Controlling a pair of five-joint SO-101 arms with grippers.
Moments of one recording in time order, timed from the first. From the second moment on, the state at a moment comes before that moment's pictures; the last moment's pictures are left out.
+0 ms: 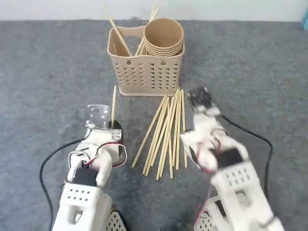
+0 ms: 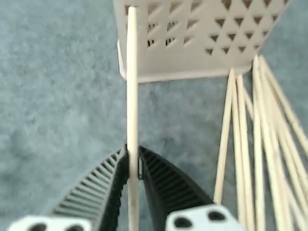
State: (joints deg) left arm 1.1 -72.0 90.9 32.5 6.6; right arm -23.2 -48.7 57.1 56.5 1.1
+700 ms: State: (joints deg) left arm 0.8 -96.0 97.4 39.3 8.2; right arm -17.9 -2.4 43.3 30.7 -3.2
